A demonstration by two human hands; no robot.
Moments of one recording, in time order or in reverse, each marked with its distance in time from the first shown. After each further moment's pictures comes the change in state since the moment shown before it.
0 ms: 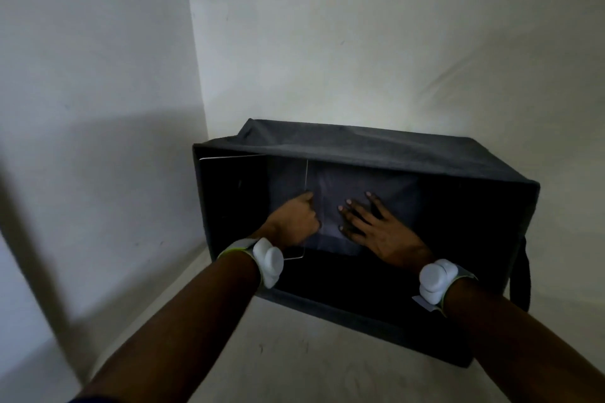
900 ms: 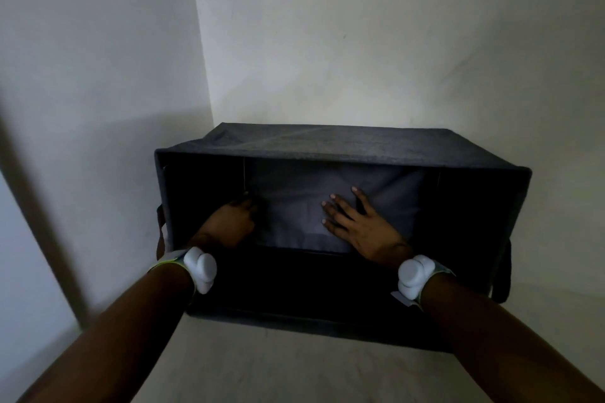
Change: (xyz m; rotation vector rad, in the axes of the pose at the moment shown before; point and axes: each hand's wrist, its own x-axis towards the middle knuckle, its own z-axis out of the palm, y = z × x) left_hand -0.102 -0.028 0.079 -0.099 -0.103 -0.199; right_hand 0.025 -0.031 -0.005 0.128 -0.026 0.057
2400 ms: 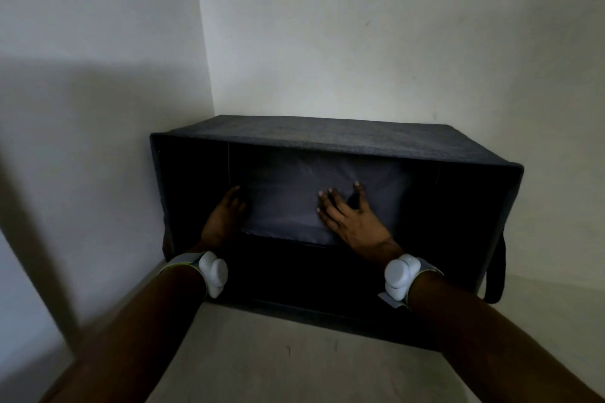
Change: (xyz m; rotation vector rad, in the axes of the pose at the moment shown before) left_hand 0.017 -0.026 0.062 -0.090 0.182 -0.270; right_hand 0.056 -0.027 -0.004 -0.104 -0.165 0.143
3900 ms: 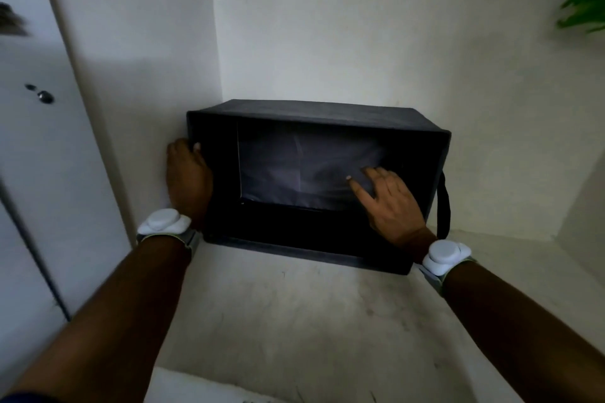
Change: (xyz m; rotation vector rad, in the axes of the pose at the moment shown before) left_hand -0.083 -0.022 -0.101 -0.943 0.559 -0.936; right_hand -0.142 0.031 -0.094 0.235 0.493 0.250
